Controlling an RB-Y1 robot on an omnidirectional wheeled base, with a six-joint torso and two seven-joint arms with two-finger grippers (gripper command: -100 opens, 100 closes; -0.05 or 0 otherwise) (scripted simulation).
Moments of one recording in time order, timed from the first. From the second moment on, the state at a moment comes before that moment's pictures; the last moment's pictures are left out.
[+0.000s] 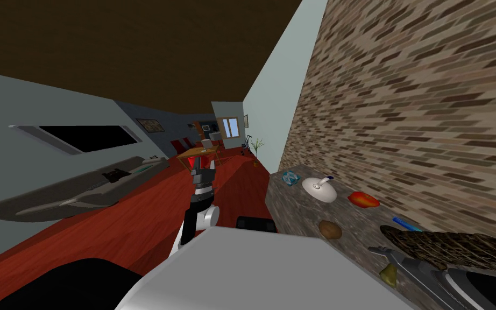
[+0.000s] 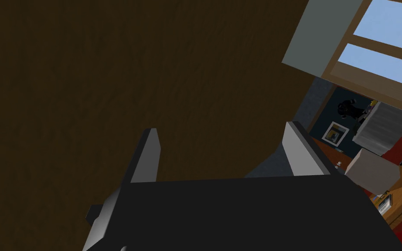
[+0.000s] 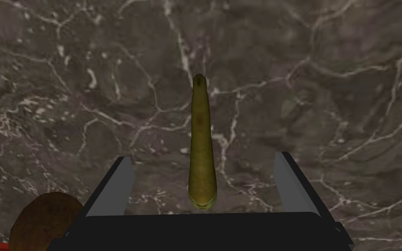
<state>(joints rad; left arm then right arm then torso) 0.54 -0.04 -0.03 -2.40 0.05 -0.42 0.13 0.41 -2.02 1.00 -1.86 0.25 -0.10 1.61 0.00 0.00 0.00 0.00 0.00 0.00</state>
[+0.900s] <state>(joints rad) 0.54 -0.04 -0.03 -2.40 0.05 -0.42 0.13 0.44 -1.95 0.99 -1.81 0.28 -0.08 1.59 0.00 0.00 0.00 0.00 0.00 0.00</state>
